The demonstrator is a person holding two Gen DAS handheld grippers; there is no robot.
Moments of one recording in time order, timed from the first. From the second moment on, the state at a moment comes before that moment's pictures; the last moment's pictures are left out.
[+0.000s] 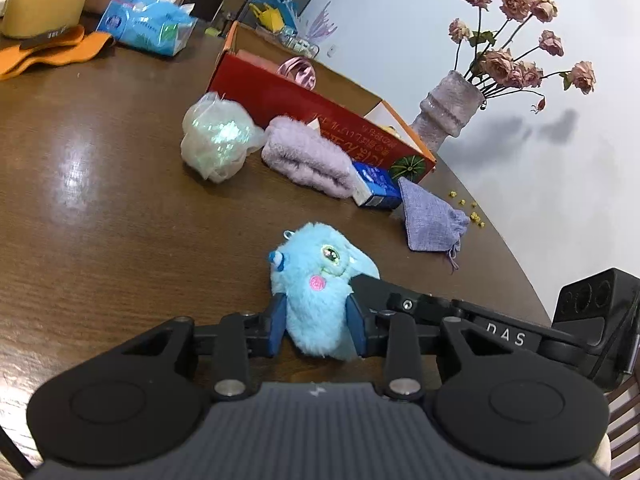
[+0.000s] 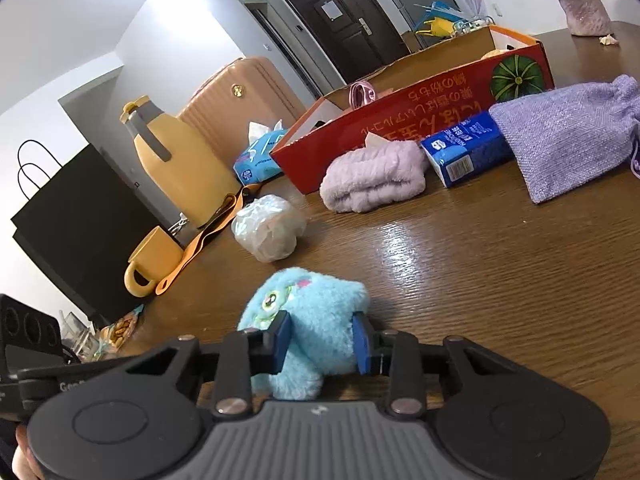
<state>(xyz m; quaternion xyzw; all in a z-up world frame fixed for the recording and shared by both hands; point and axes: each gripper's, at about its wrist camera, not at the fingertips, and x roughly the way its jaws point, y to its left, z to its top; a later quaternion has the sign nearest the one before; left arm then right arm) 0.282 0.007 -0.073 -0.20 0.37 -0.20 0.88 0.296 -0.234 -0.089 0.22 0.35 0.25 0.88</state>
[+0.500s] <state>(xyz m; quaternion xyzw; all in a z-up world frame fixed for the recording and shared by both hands) 0.394 -0.009 0.024 -0.16 0.28 -0.21 0.92 0.407 -0.240 0.007 0.20 0.25 0.25 0.92</state>
